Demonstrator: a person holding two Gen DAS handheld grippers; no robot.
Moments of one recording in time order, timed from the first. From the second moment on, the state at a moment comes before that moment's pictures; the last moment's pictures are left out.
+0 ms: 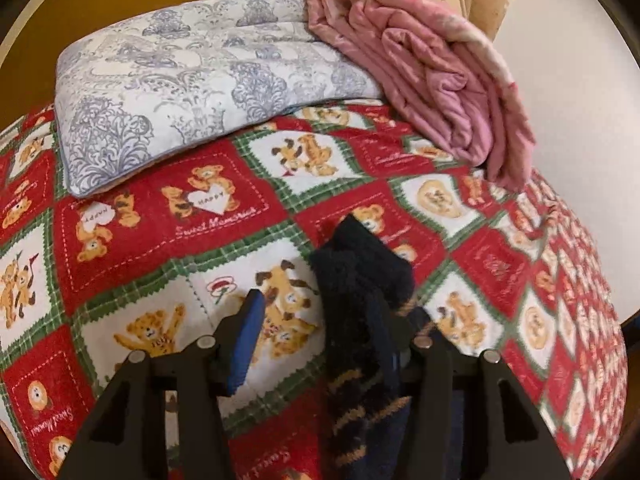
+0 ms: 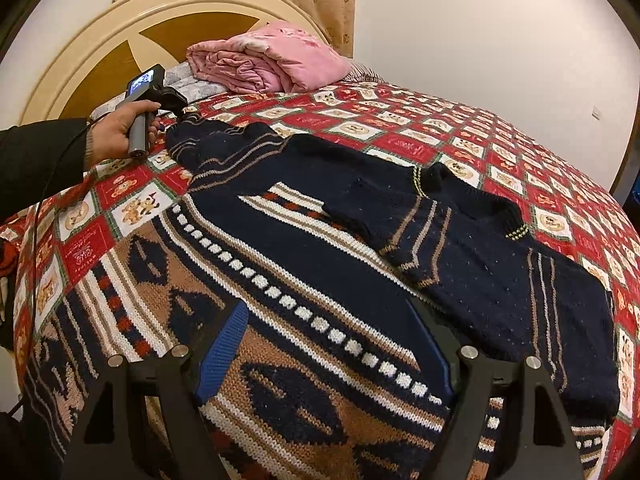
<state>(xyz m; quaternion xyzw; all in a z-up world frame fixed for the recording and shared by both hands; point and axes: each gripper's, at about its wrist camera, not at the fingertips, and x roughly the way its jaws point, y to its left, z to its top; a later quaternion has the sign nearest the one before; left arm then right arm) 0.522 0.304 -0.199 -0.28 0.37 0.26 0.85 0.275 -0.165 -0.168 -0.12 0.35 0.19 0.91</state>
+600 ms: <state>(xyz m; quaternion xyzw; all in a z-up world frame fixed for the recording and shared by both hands) 0.479 0.276 -0.140 -0.25 0.30 0.20 0.90 0.261 -0.186 -0.159 -0.09 0.34 0.16 0.92</state>
